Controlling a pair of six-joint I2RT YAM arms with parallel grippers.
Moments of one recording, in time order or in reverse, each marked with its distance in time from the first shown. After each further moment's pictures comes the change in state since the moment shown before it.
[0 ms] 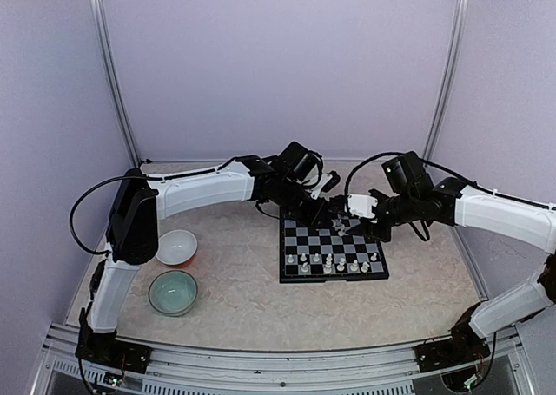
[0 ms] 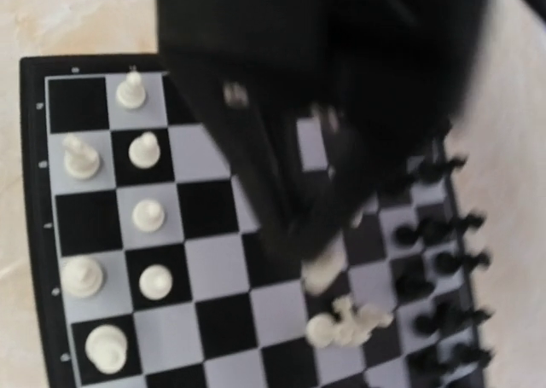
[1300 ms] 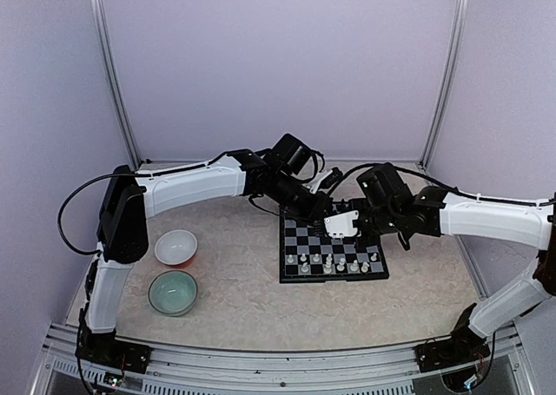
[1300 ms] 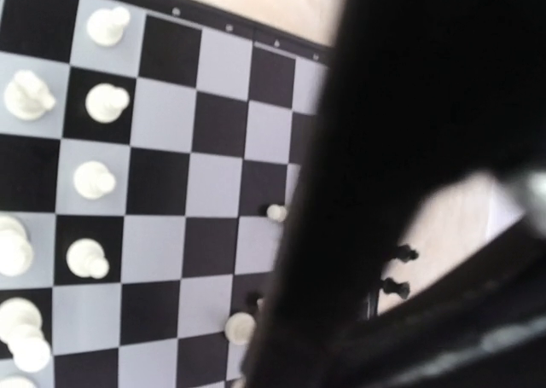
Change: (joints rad) left arm 0.005 -0.069 -0.040 0.008 0.252 -0.083; right arm 0.202 0.066 0.011 0.073 0.347 -0.235
